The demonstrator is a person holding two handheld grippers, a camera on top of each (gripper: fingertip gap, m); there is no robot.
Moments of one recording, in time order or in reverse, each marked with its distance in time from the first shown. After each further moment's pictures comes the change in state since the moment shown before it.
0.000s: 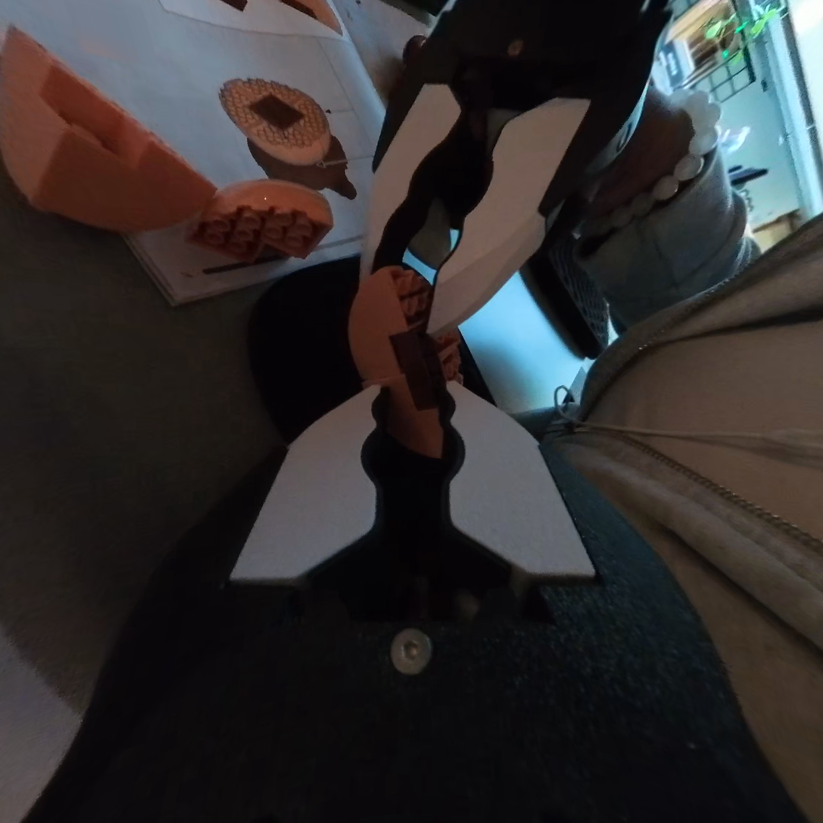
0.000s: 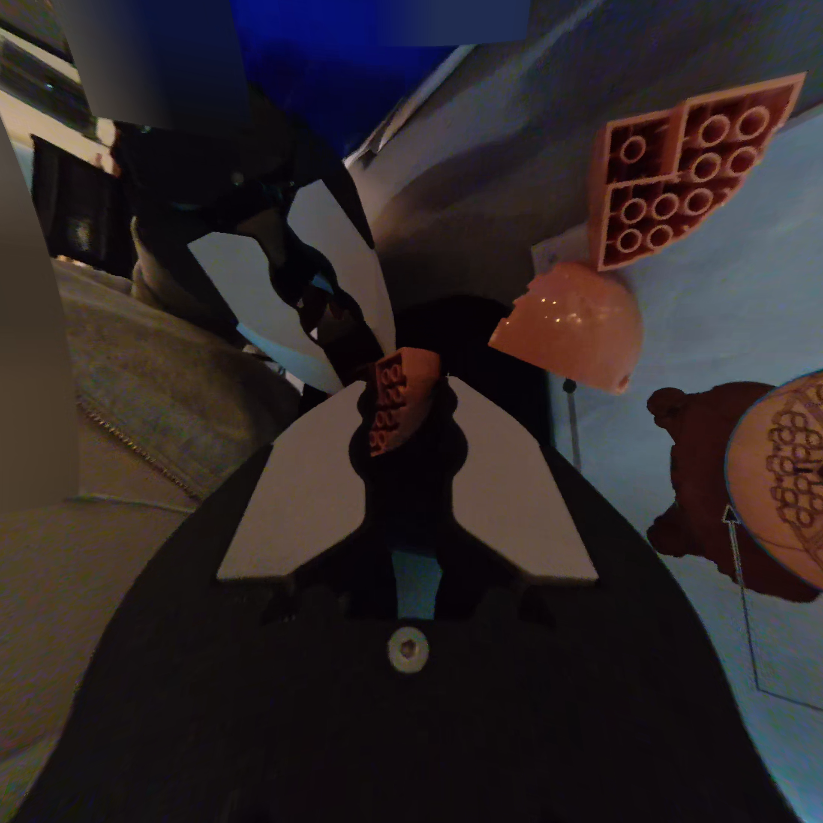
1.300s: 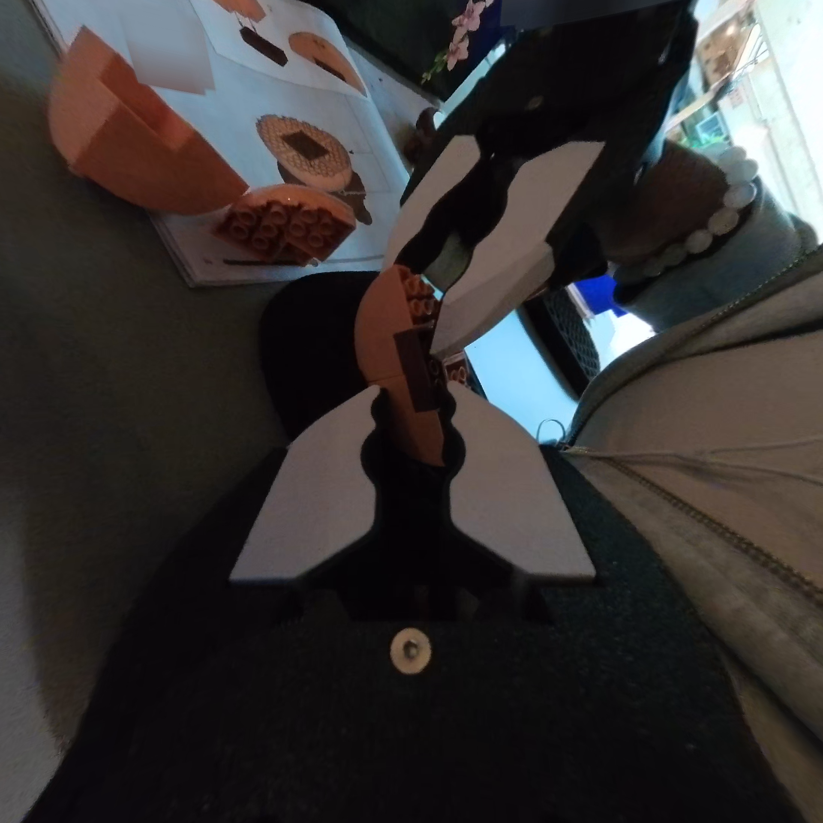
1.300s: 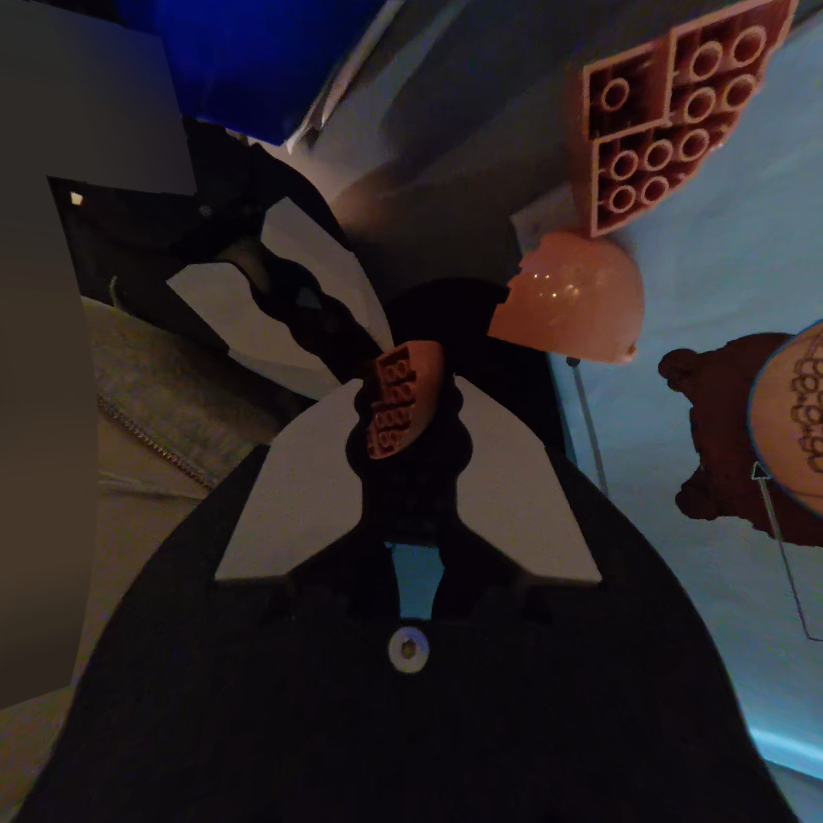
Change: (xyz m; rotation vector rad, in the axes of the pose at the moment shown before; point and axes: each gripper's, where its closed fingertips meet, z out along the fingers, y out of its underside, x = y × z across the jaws) left arm -0.005 0.000 0.002 0.157 0.002 -0.049; right arm 0.002 0.005 0.006 -0.070 0.132 0.121
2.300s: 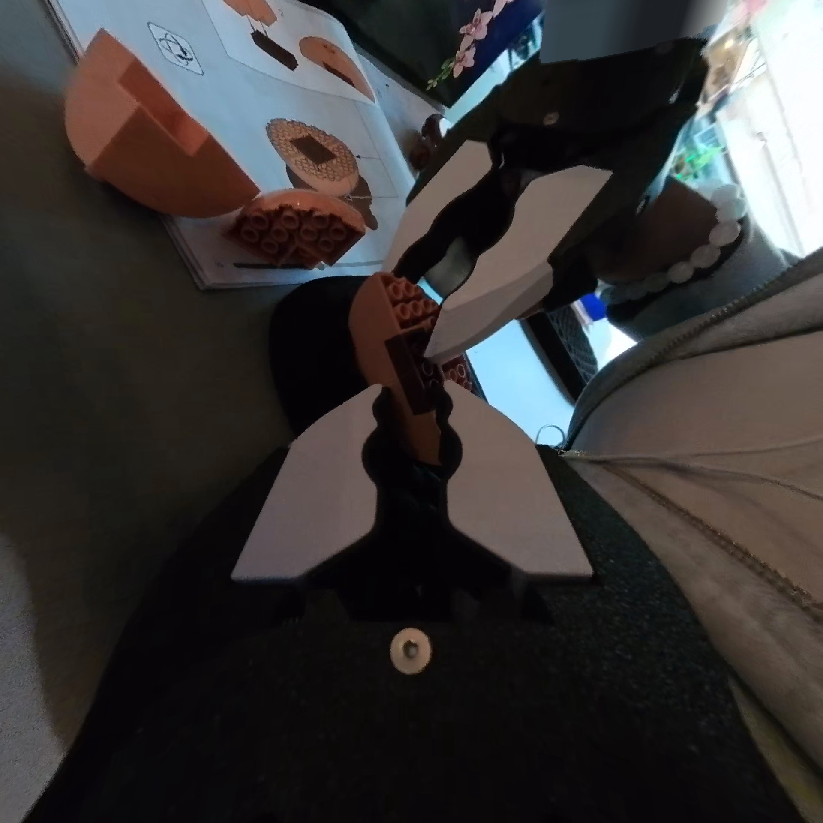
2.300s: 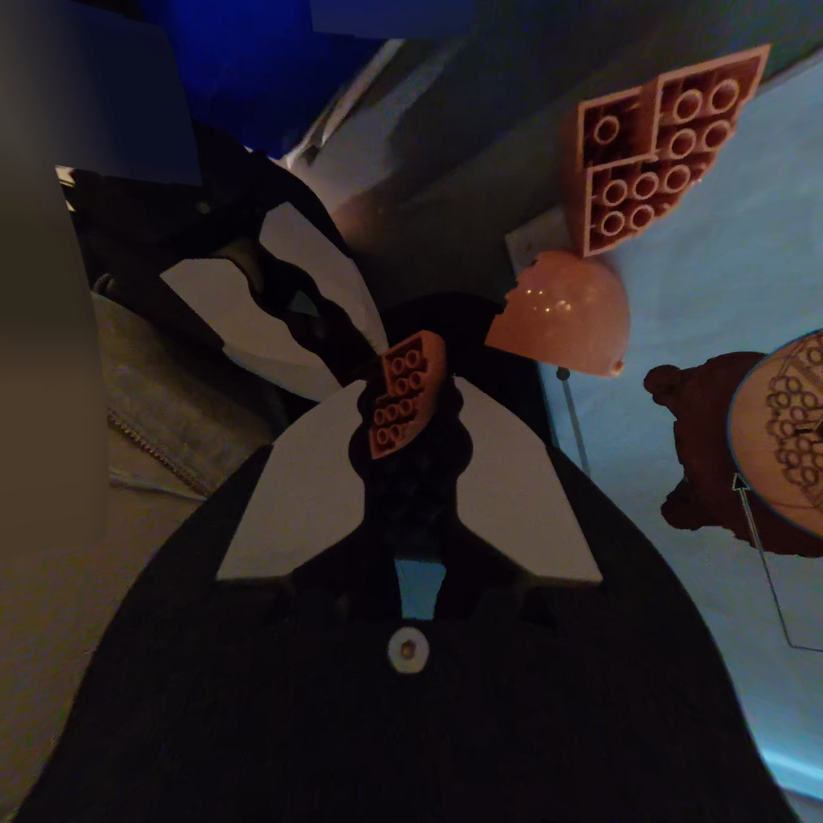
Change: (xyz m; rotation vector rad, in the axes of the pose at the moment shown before) left arm -0.002 -0.003 0.001 0.003 -0.006 -0.018; right arm 0.003 -0.004 0.002 0.061 0.027 -0.060
